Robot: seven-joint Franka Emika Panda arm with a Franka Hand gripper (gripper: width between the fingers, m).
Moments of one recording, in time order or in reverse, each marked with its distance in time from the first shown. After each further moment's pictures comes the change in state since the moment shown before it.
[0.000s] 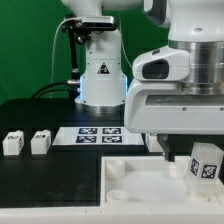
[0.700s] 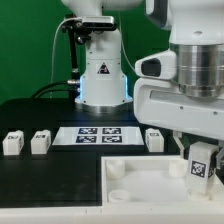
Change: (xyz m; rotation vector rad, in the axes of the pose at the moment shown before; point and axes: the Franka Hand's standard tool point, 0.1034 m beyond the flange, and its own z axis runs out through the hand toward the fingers) arm 0.003 0.000 0.002 0.078 -0.032 0.741
